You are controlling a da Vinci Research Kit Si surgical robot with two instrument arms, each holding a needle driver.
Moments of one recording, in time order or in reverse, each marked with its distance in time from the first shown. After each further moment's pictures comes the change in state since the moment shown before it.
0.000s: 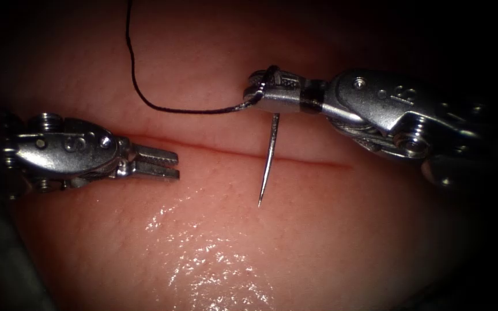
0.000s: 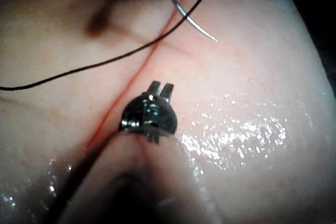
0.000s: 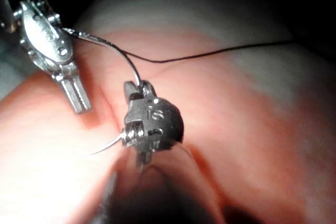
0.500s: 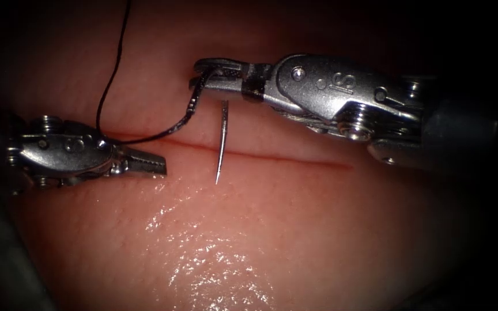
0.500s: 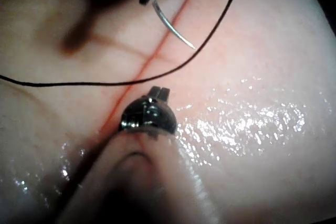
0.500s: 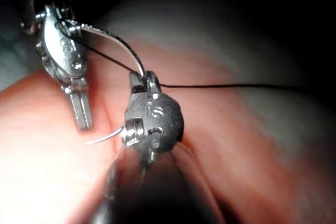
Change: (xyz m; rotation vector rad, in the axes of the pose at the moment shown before) right arm 0.002 0.000 0.006 0.004 0.065 -0.163; left arm -0.003 -0.002 0.000 0.057 -0.053 -0.019
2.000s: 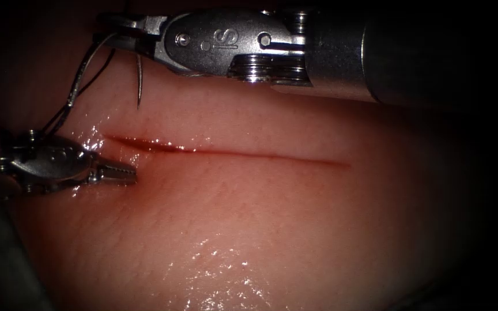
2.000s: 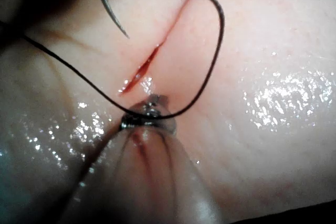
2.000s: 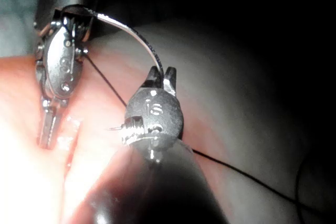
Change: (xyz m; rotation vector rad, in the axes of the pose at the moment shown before) right arm 0.001 0.000 0.009 -0.032 0.073 -0.420; left arm -0.007 -0.003 0.002 0.053 -0.119 -0.043
